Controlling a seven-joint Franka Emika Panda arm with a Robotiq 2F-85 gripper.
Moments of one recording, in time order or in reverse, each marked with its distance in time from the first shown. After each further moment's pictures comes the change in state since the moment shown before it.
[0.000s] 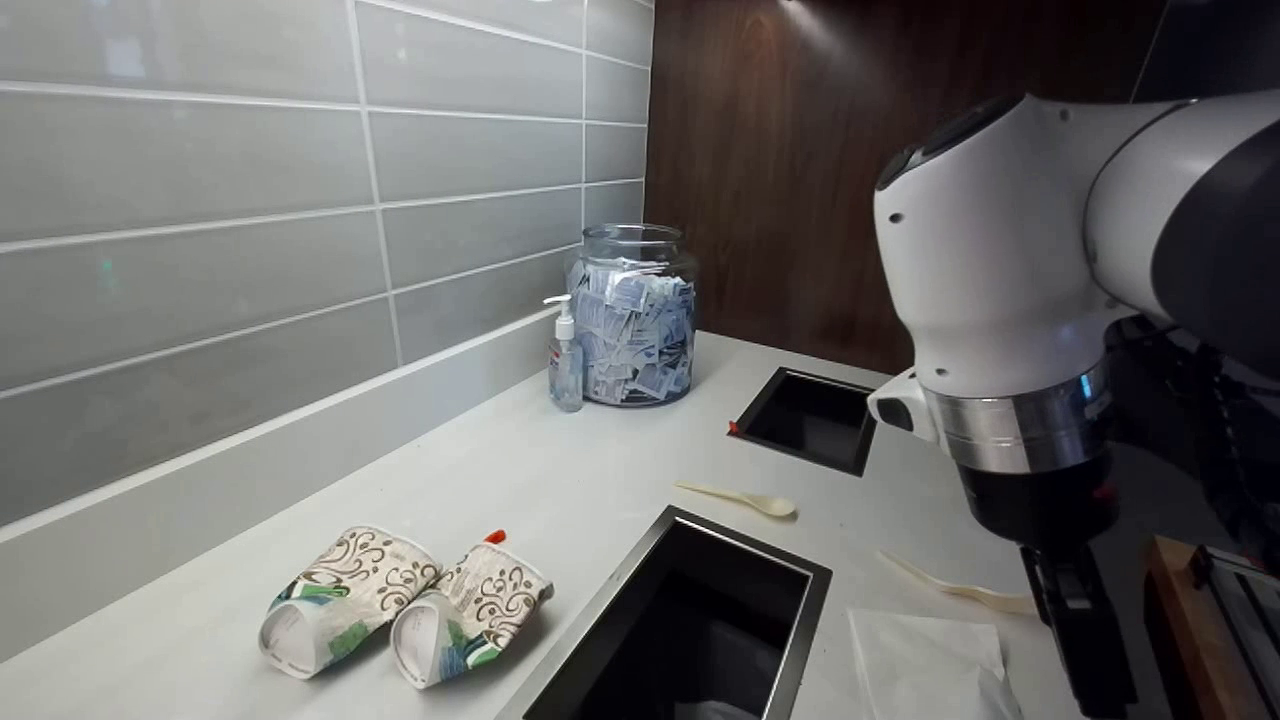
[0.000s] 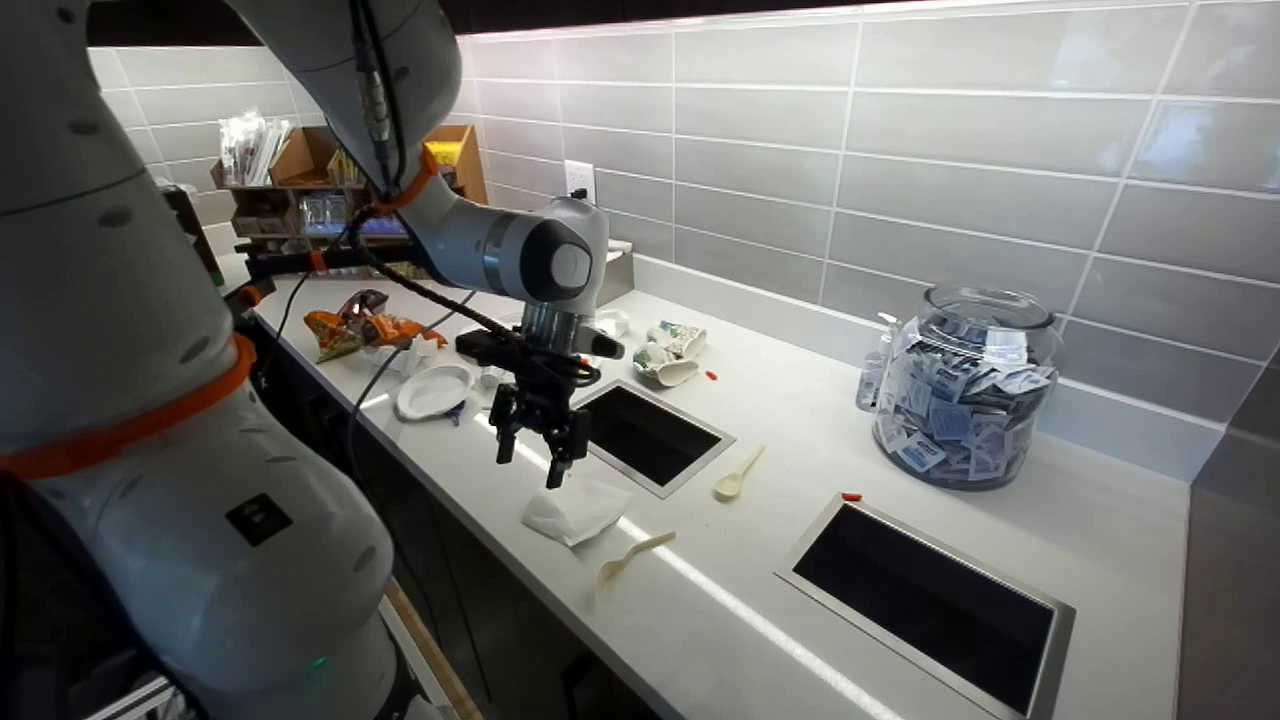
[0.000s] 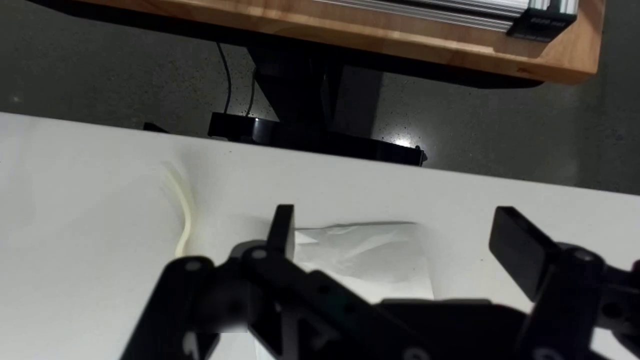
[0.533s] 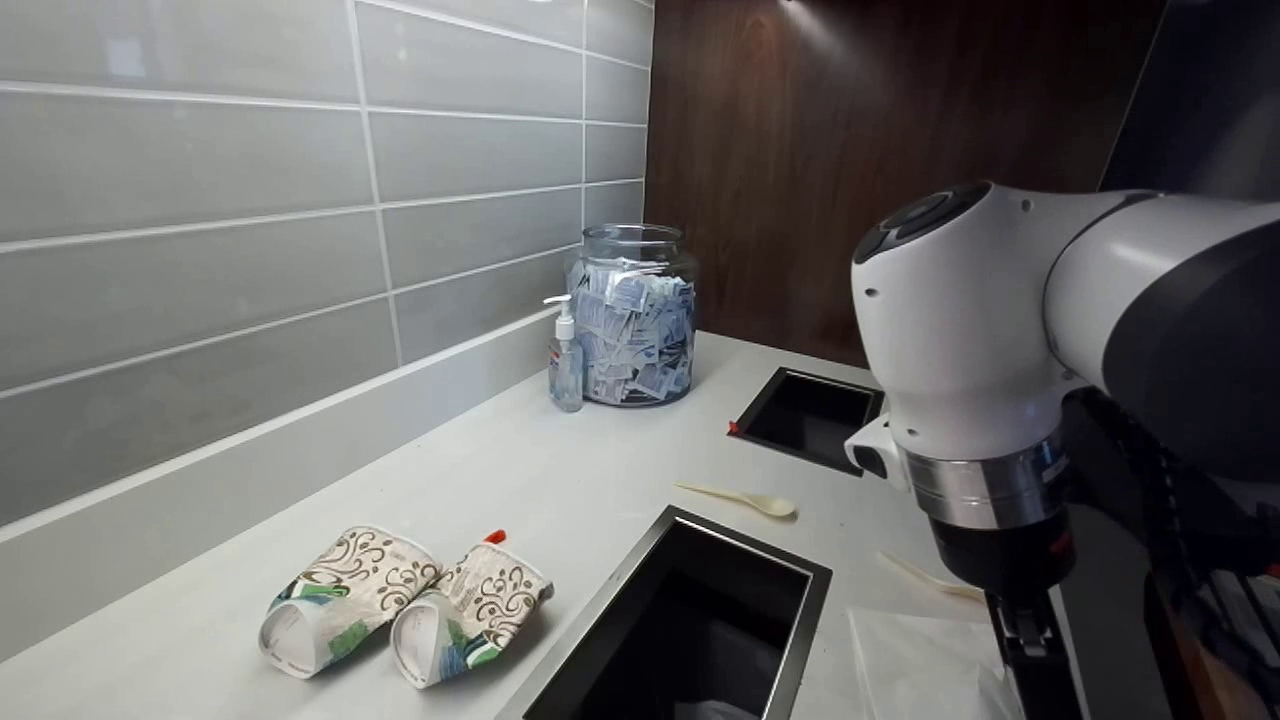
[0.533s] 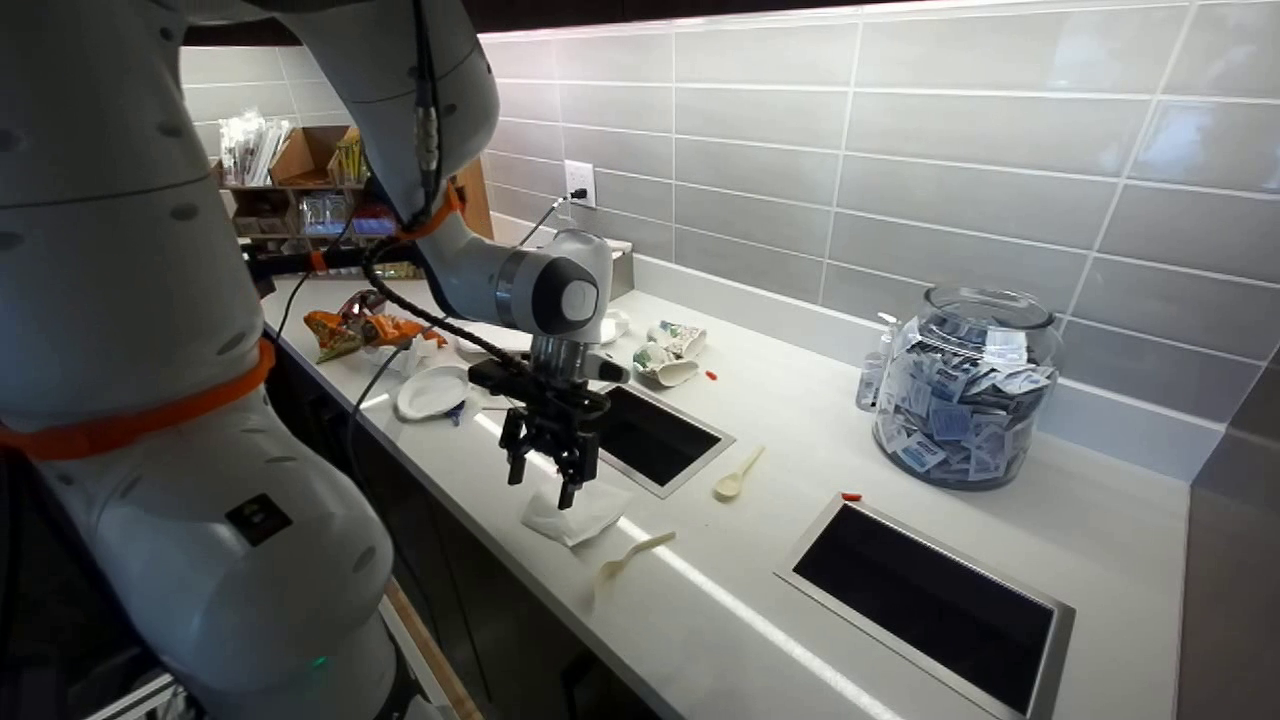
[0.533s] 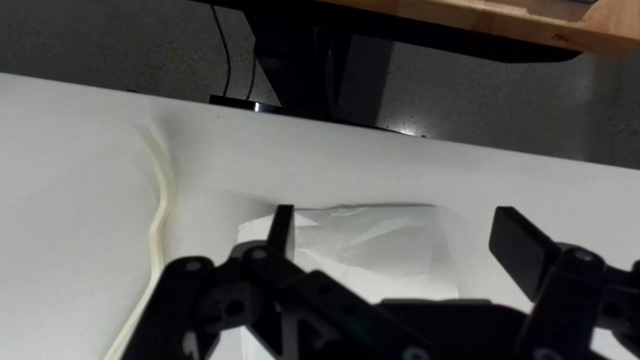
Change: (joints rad) arm -0.001 0.124 -0.007 0.000 -0.046 0.143 0.001
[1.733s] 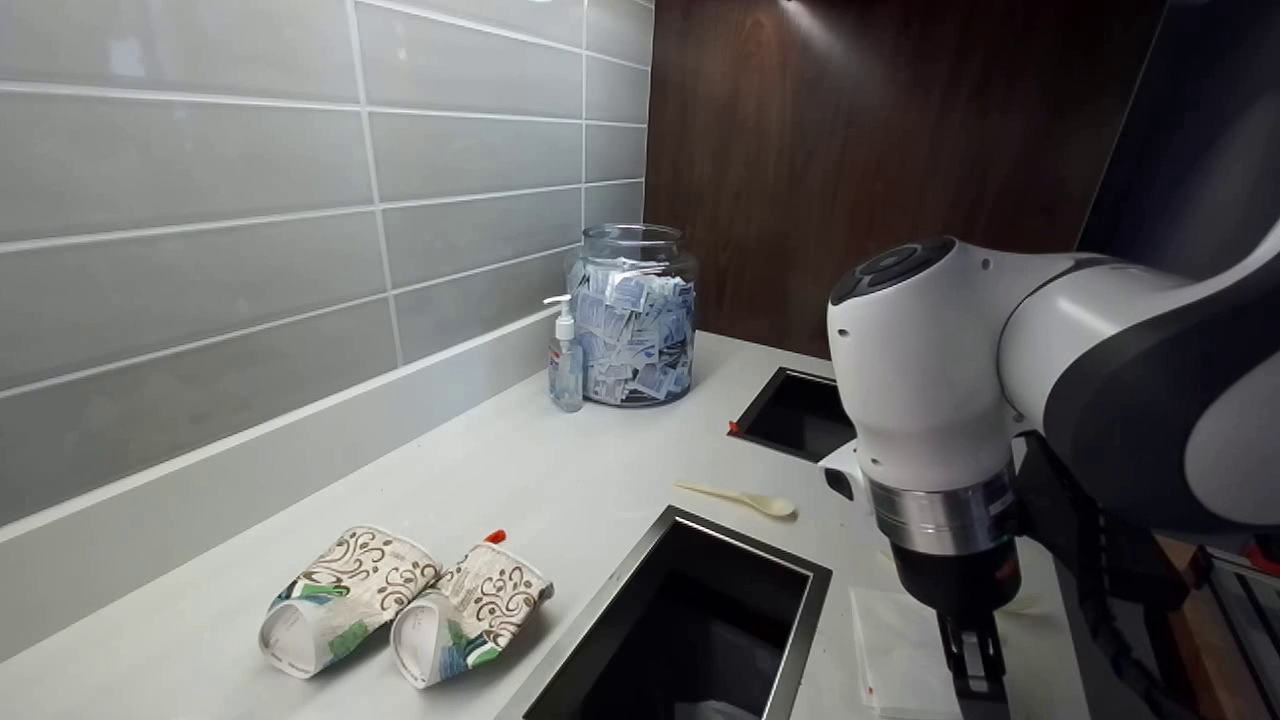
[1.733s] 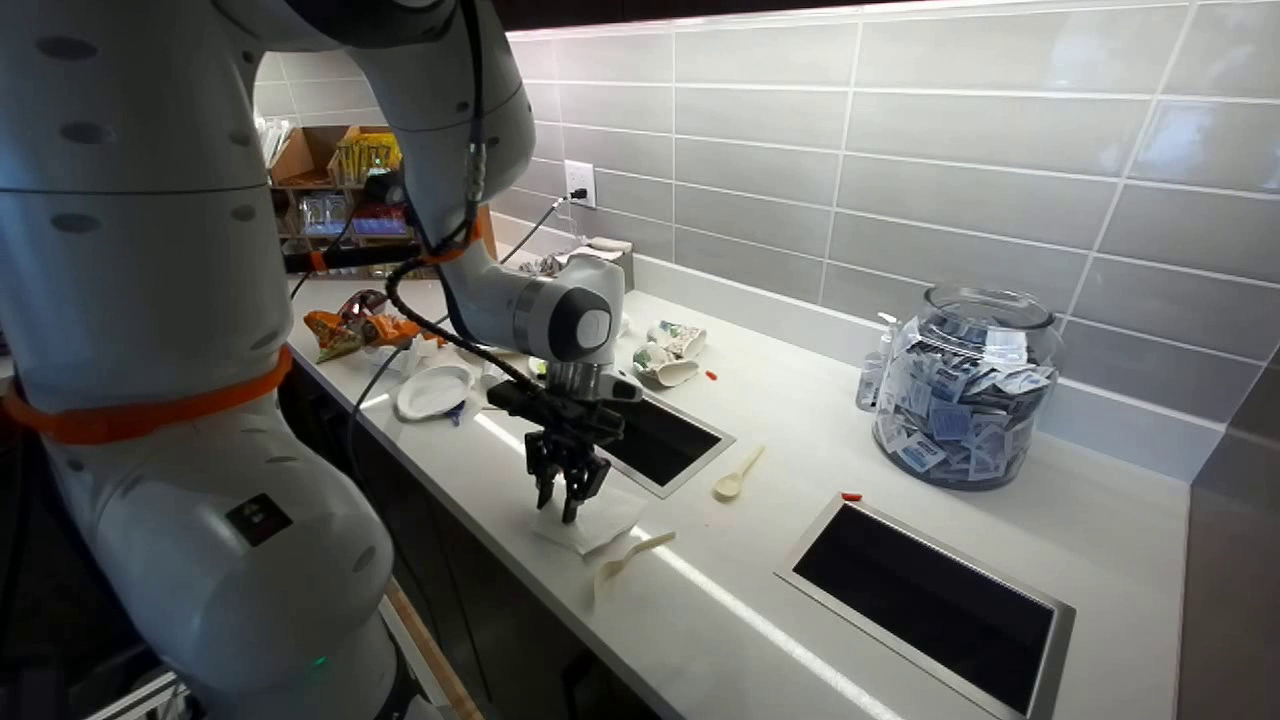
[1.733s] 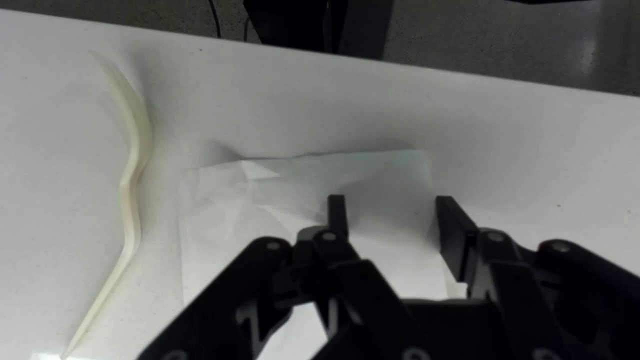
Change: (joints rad) arm 0.000 0.118 -0.033 0.023 -0.031 0.145 0.005
